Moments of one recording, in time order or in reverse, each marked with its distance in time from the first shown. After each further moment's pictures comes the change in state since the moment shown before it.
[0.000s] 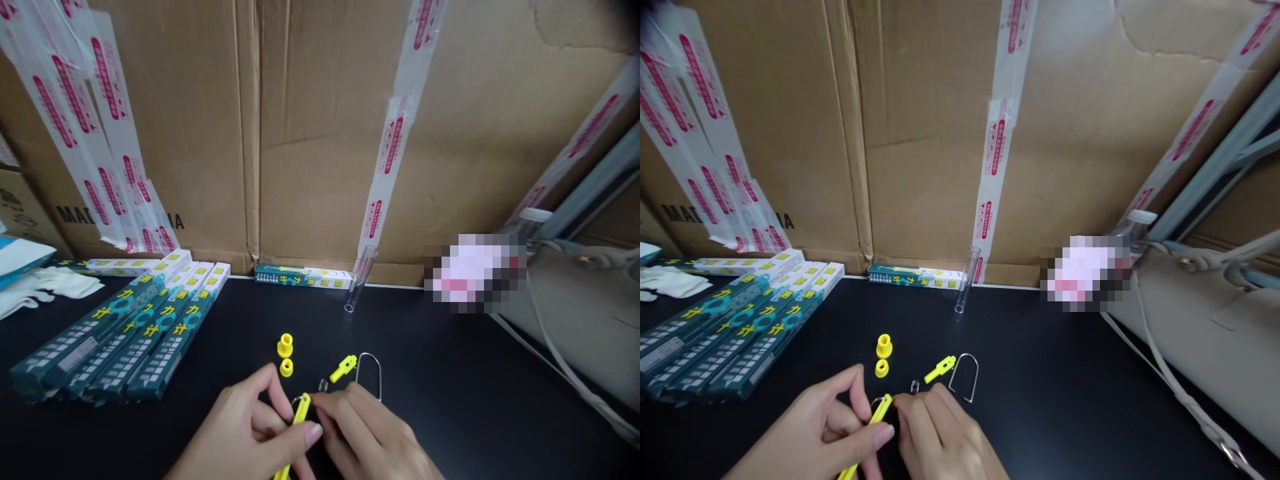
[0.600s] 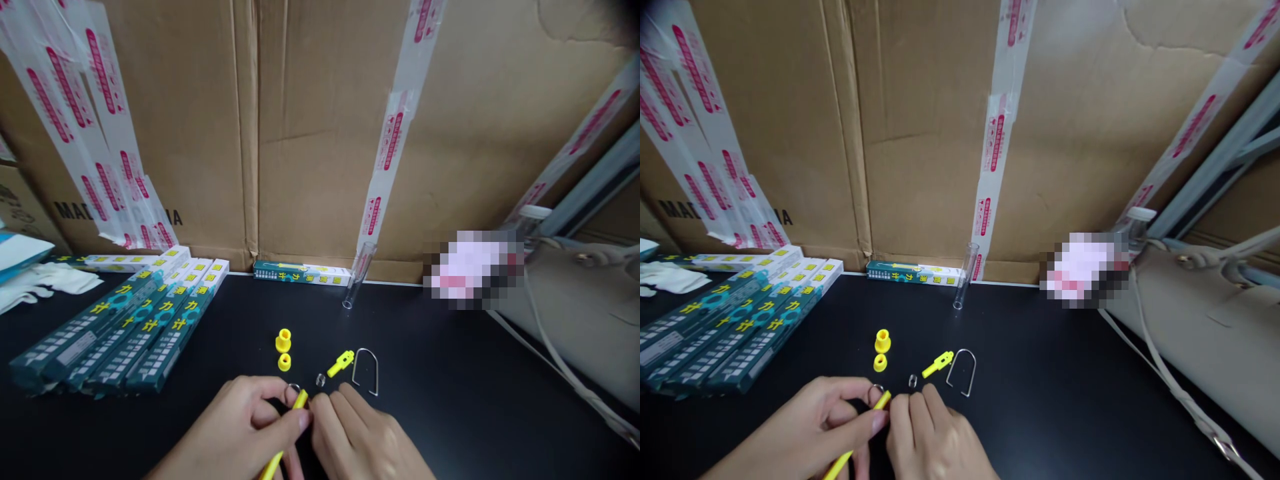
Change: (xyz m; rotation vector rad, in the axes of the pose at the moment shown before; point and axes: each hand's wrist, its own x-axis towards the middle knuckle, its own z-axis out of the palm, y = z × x) left_hand 0.000 0.015 -0.002 0.005 -0.114 -0.142; right_hand 0.005 -0.003 0.005 -0.322 -0.164 -0.160
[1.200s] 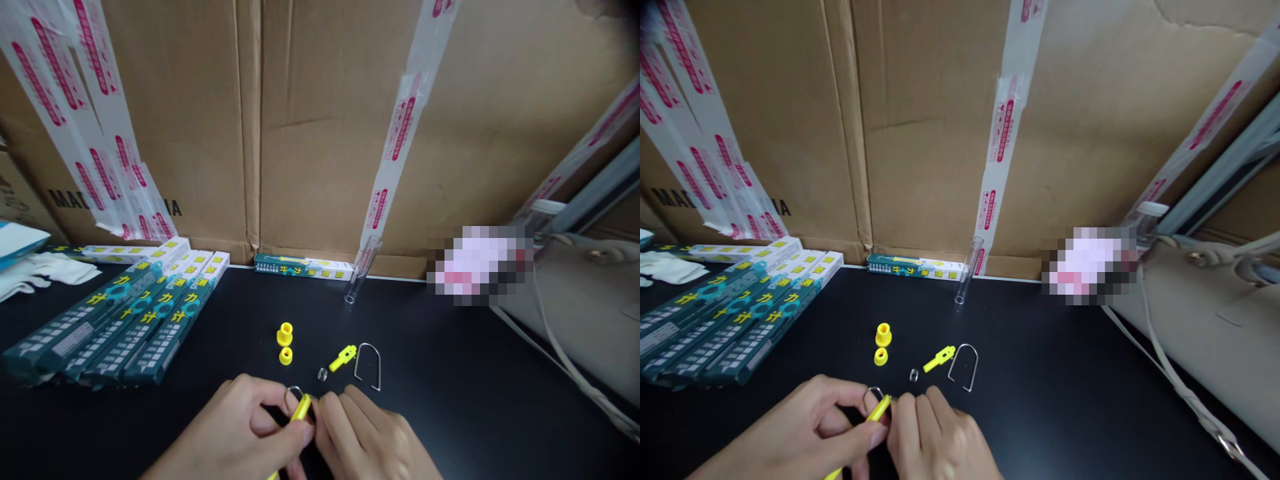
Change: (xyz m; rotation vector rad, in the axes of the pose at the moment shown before) left_hand -0.015 0.022 0.003 0.147 0.017 -0.001; right_hand -0.004 -0.002 -0.005 0.048 0.031 0.048
